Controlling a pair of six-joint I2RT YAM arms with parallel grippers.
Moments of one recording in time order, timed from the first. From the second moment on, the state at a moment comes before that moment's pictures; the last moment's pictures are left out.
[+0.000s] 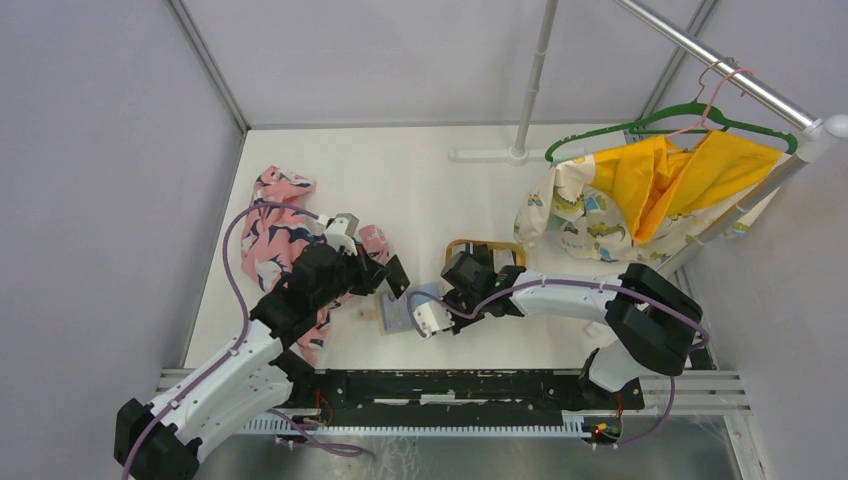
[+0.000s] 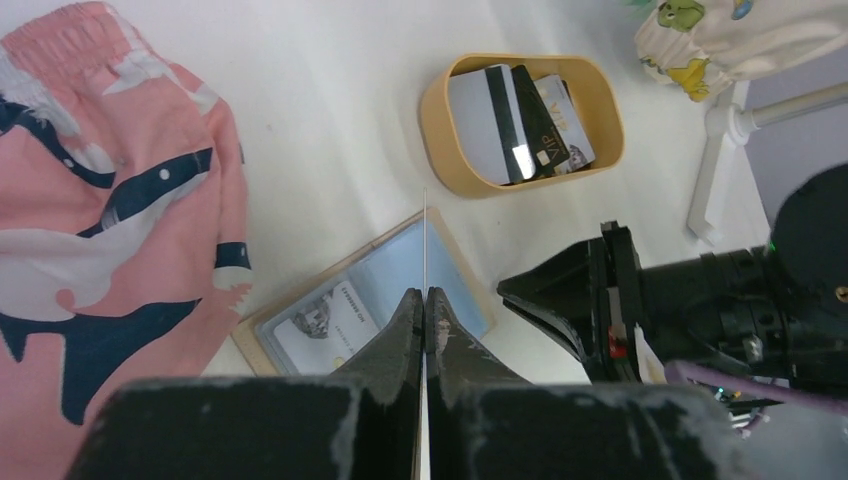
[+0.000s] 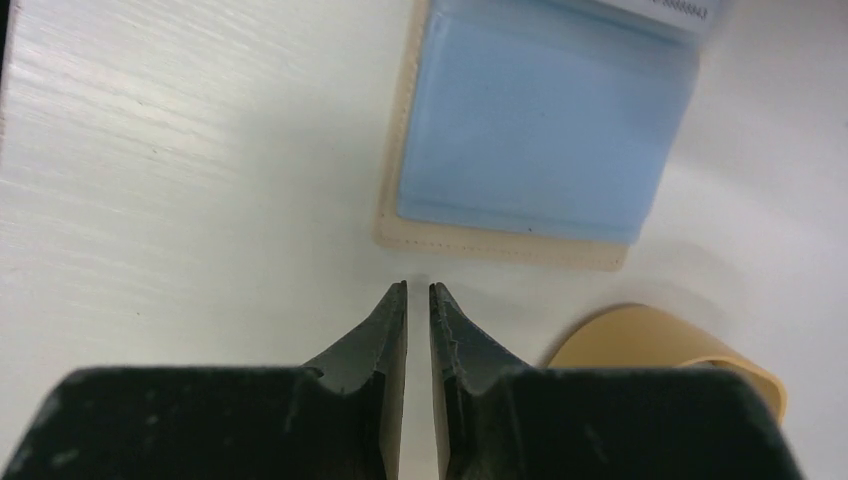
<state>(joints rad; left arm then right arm) -0.59 0.74 0.49 -0.20 0.07 -0.54 1.02 1.55 0.80 -0.33 -0.23 -1.01</state>
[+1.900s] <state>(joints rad) -0.59 0.86 0.29 -0.05 0.14 -0.67 0.68 1.66 0.73 0.07 -0.58 0.08</state>
